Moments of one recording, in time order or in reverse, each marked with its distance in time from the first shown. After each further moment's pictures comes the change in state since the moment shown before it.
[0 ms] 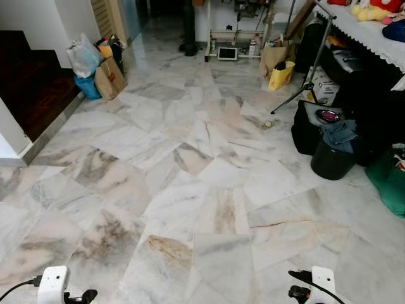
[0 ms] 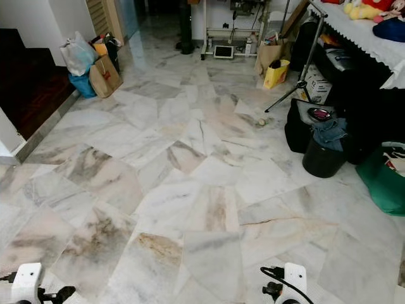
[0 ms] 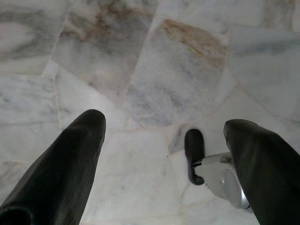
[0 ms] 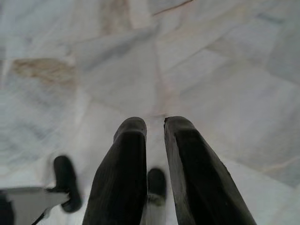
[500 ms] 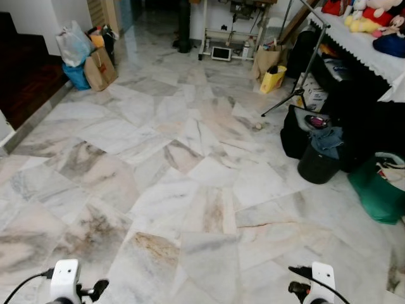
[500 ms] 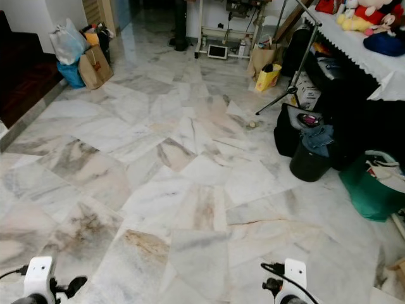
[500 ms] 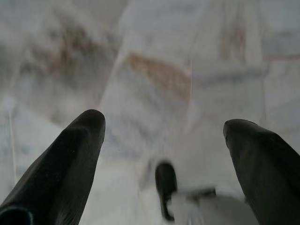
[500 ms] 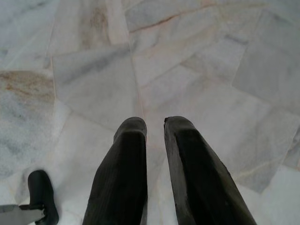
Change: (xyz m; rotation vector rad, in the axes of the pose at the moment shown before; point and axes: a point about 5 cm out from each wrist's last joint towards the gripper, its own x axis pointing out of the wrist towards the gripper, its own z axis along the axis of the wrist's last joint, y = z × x) left arm 0.007 -0.024 0.015 0.029 -0.194 -0.034; right arm 0.002 -0.006 0.021 0.005 -0.041 -0.015
